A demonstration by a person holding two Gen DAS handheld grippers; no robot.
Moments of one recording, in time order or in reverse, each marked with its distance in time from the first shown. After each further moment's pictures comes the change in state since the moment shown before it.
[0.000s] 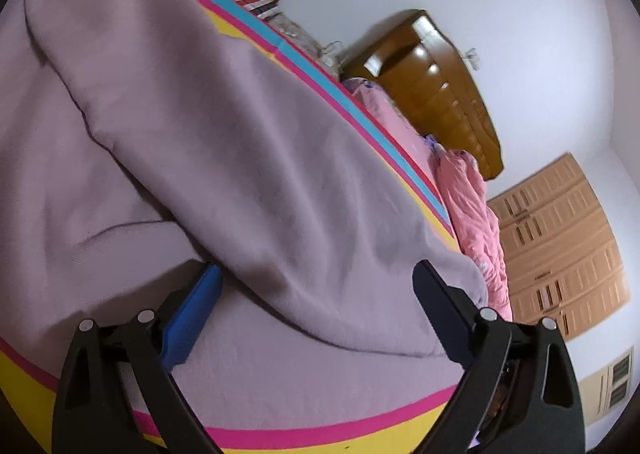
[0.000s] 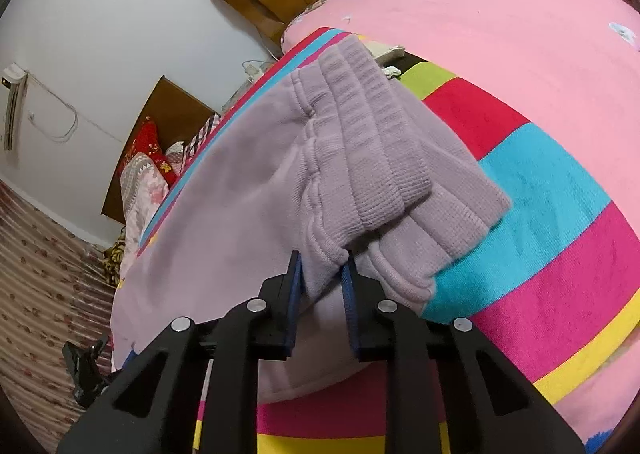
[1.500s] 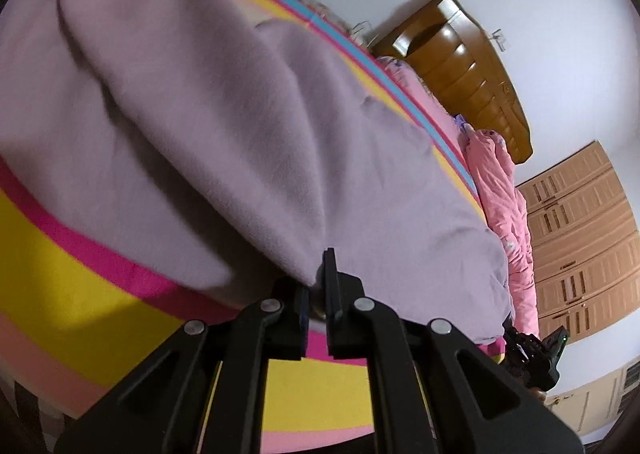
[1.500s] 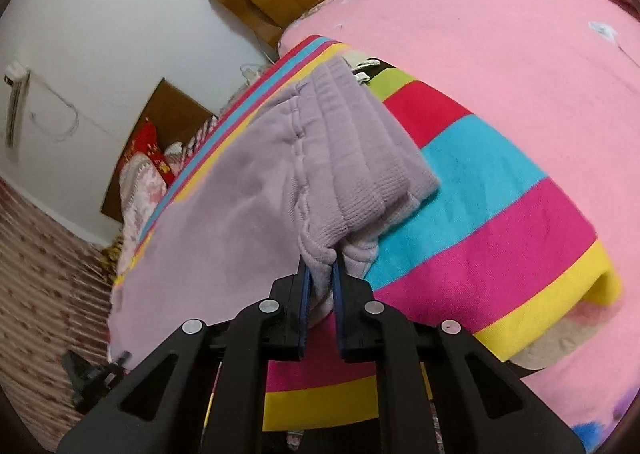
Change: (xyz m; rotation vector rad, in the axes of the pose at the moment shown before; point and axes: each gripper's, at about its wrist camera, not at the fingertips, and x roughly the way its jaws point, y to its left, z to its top) left arm -0.028 0.005 -0.039 -0.007 0.063 0.092; right arm -0.035 -0.022 -0.017 -0.010 -0.023 -0.017
